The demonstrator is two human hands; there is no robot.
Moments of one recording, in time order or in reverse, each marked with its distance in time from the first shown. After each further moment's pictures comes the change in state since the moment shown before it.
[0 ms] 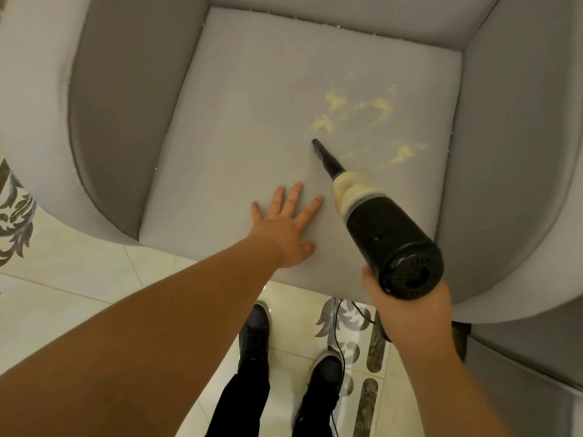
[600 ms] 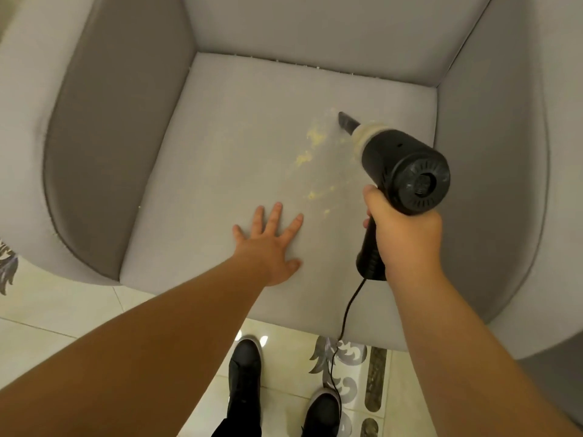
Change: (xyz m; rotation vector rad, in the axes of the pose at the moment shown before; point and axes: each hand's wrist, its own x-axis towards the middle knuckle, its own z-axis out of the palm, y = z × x) left_hand 0.031 0.001 -0.026 0.034 -0.095 -0.154; right_hand 0.108 -0.089 0.011 0.286 0.138 -0.012
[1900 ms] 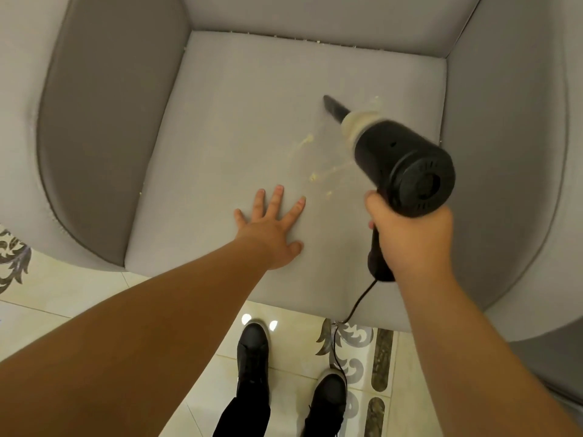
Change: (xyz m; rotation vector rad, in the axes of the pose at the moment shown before) left_hand 0.001 0.001 0.003 0.021 0.008 -0.009; right_hand -0.017 0.017 -0.016 -0.121 -0.037 -0.111
